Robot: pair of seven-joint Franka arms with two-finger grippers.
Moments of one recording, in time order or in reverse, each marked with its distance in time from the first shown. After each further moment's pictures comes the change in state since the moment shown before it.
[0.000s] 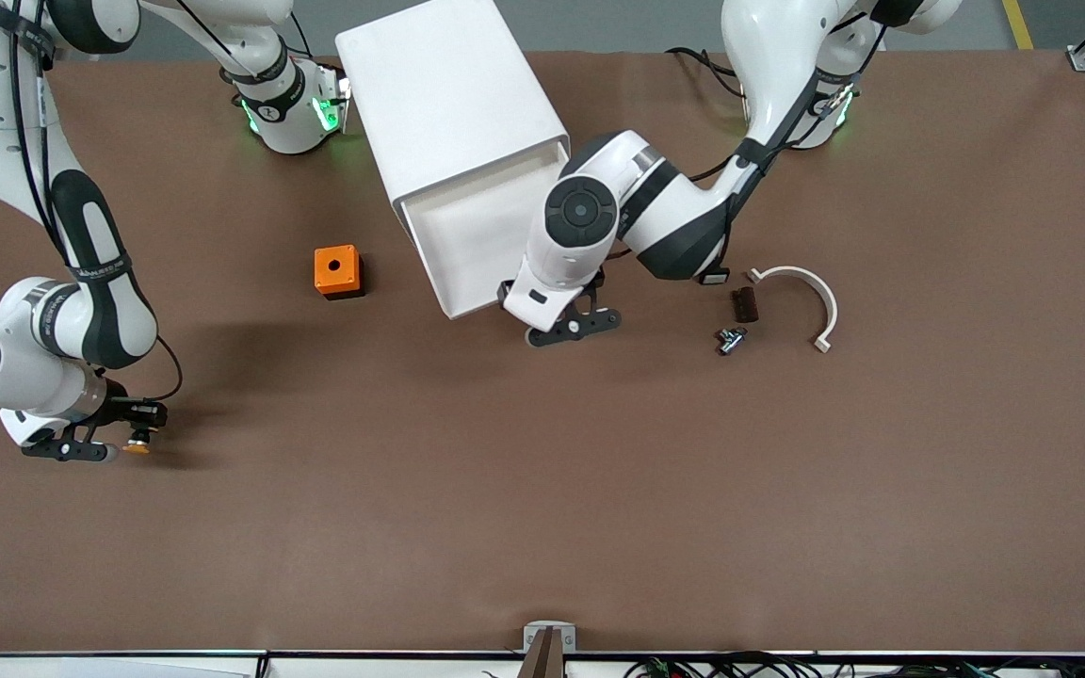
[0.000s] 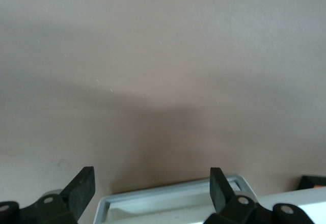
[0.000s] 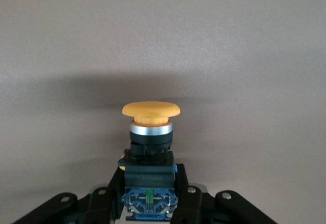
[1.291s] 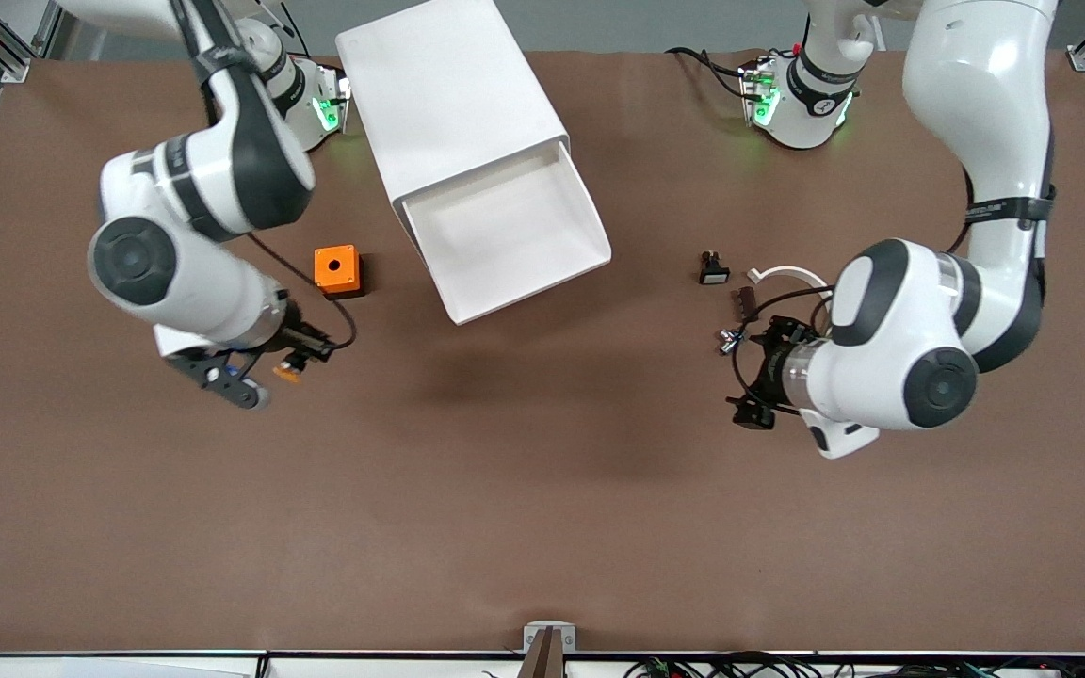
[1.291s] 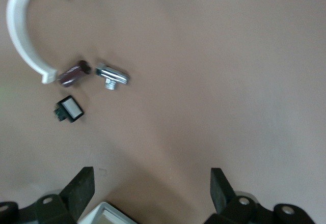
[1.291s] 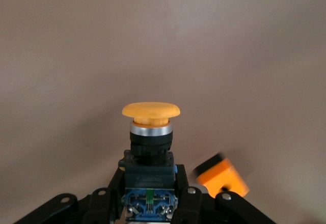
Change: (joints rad) left arm 0.353 -0.001 0.130 0.104 -0.112 -0.289 -0.348; right arm 0.489 -0.303 -0.008 0.199 0.058 -0.654 0.808
